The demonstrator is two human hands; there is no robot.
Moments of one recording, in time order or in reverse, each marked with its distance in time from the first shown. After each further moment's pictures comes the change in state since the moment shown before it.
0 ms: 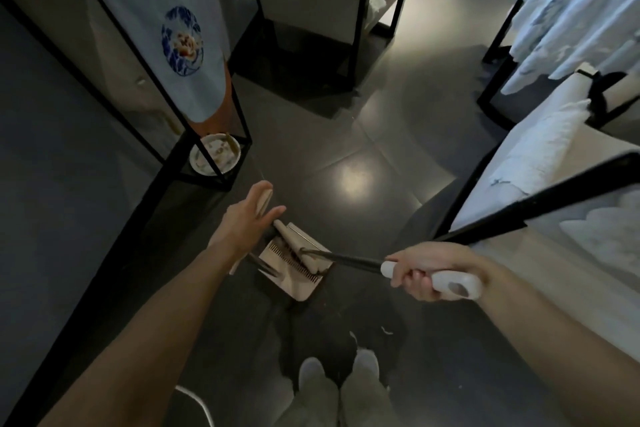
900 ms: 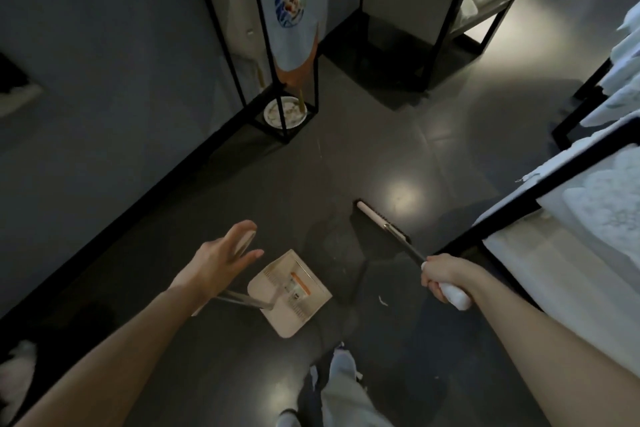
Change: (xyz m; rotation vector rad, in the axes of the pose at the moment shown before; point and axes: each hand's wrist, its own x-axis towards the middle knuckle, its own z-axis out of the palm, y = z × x) left_hand -0.340 -0.005 0.075 -0.029 0.038 -0.262; right_hand 0.033 0.186 -0.043 -0.829 0.332 -0.128
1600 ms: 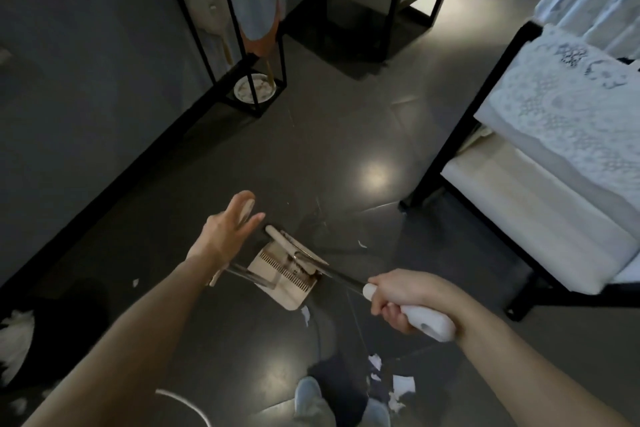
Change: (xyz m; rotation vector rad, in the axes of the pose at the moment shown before) left_hand -0.118 -0.009 0.081 -0.085 0.094 0.040; right_hand -0.166 0.094 0.191 0.485 -0.278 0.080
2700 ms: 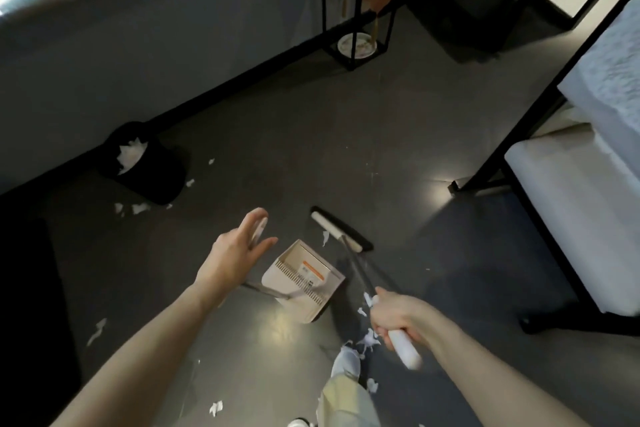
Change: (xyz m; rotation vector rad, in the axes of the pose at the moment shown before) left_hand -0.341 -0.008 0.159 0.063 0.357 -0.195; right_hand 0.026 0.250 0.032 -0.747 0.058 -0.112
